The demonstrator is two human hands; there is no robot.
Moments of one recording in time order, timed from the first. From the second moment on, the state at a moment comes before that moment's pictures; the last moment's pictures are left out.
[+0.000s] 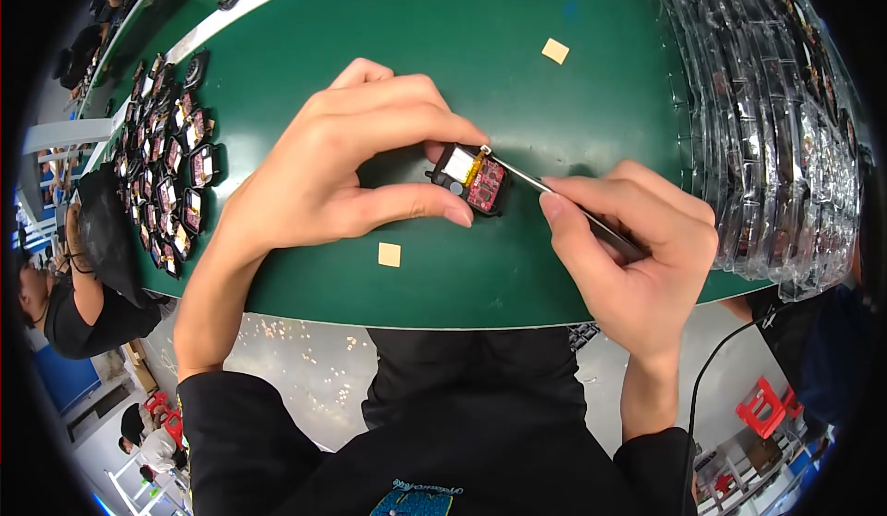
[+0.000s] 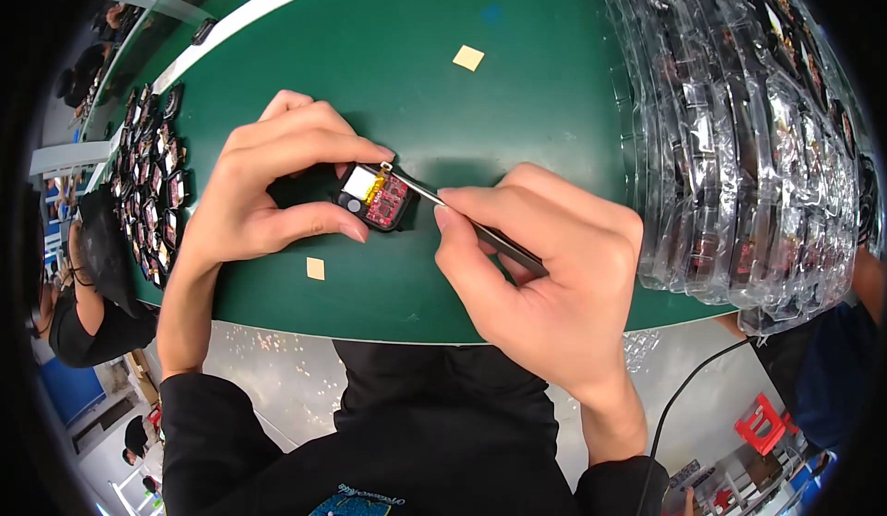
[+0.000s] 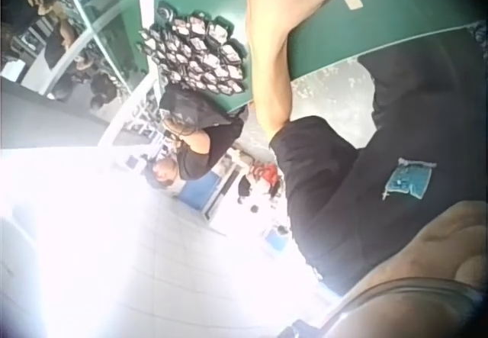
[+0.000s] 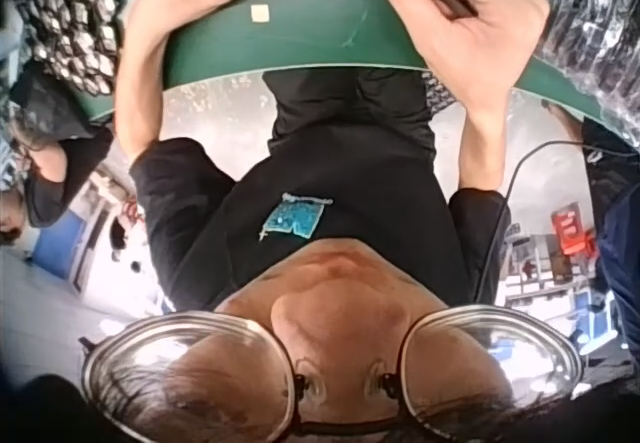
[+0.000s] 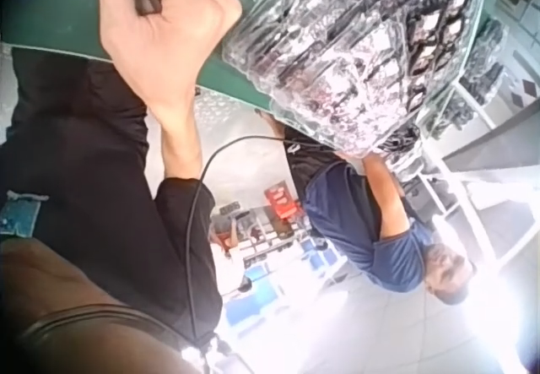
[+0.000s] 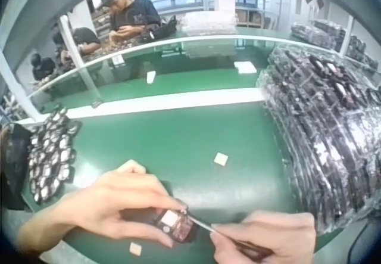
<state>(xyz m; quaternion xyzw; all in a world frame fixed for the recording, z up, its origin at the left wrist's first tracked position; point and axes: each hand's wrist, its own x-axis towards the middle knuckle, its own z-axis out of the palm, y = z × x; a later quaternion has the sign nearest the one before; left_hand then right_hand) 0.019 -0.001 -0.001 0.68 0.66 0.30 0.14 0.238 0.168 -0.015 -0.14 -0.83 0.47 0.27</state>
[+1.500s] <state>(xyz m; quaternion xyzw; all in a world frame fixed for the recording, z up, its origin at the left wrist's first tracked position) 0.000 0.000 -0.005 0.69 0.63 0.30 0.20 0.236 0.169 -0.018 -0.11 -0.84 0.47 0.24</state>
